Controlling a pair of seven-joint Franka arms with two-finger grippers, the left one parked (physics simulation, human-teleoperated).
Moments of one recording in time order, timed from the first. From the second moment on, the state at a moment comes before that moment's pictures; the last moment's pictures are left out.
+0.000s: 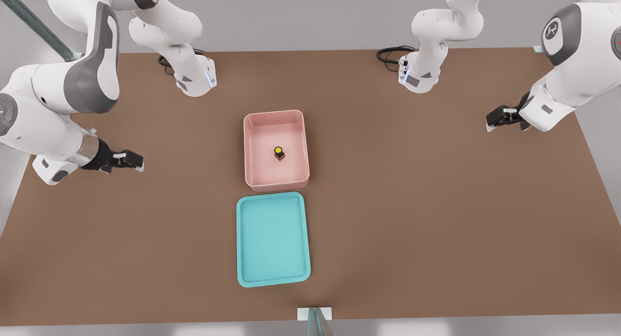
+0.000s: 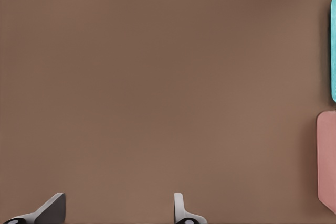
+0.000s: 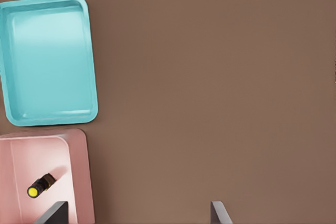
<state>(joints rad) 0.13 0.23 -0.12 -1.35 0.10 1.50 0.00</state>
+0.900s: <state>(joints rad) 1.04 0.34 -0.23 -2.18 0.20 2.47 0.55</state>
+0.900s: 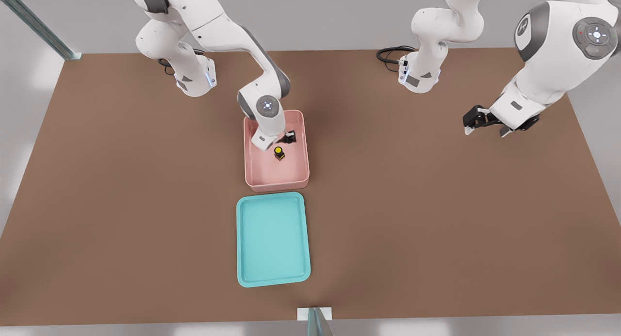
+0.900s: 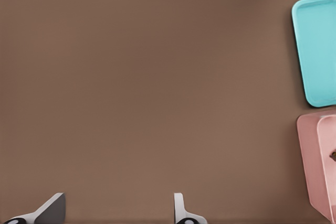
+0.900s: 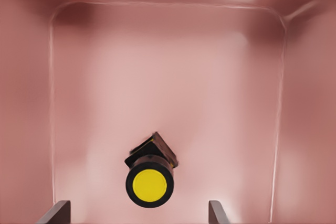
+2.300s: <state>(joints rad) 0.64 0.81 -0.21 -1.38 0.34 2.38 0.48</state>
